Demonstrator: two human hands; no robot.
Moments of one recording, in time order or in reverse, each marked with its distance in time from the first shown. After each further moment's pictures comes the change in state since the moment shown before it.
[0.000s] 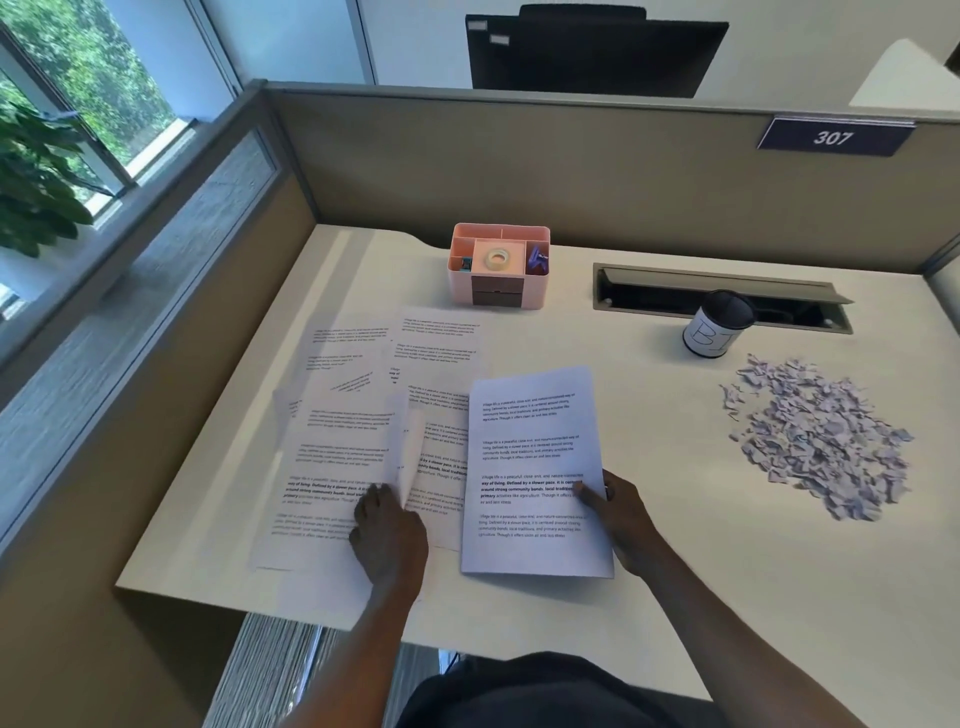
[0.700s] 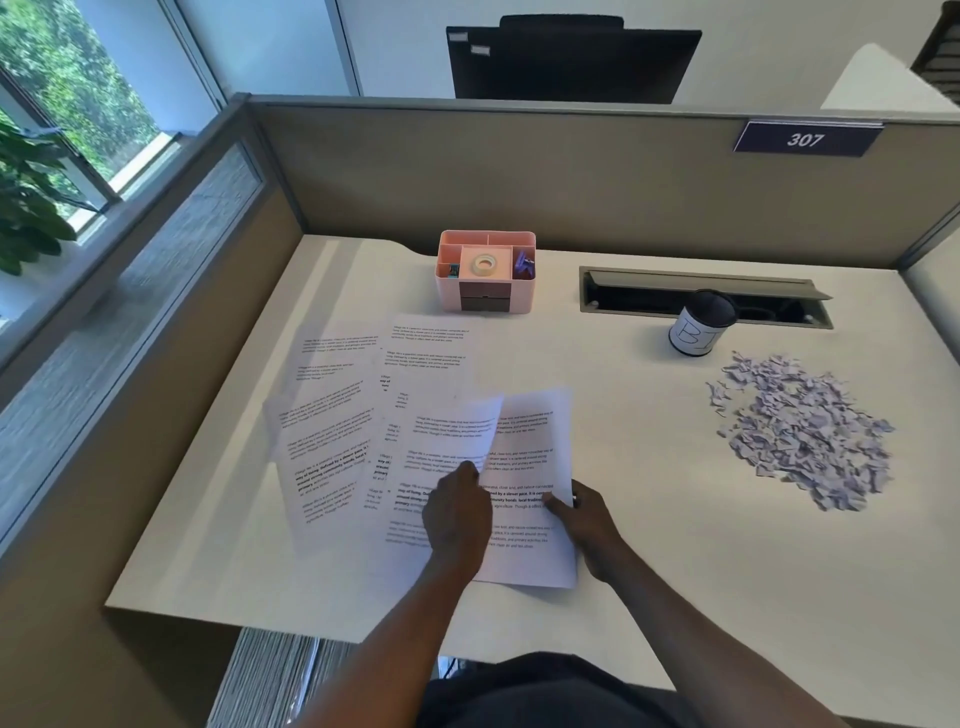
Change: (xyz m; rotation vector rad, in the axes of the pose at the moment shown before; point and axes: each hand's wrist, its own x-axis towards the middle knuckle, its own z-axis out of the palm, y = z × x) left_hand -0.027 0.098 -0.013 -0.113 -0.148 0.243; right_hand -0.004 0.008 0.034 -0.050 0.056 0.046
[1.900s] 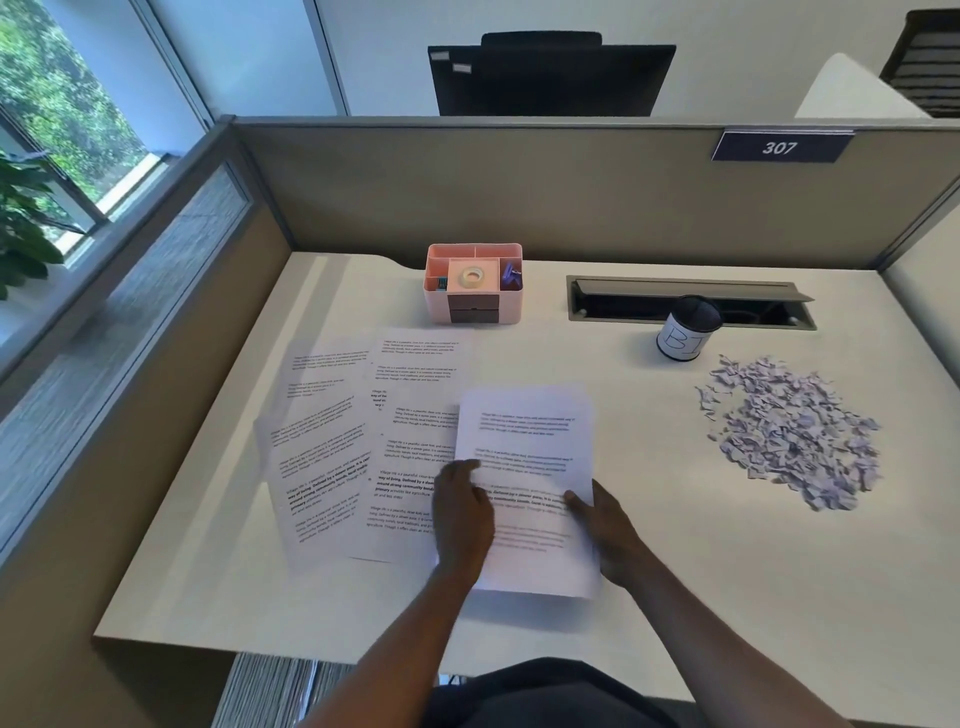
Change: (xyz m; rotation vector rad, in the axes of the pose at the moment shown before) left_hand 0.010 0.000 0.026 -0.331 0.148 0.138; right_hand 0.009 0.003 -0.032 0.120 -0.031 -0.027
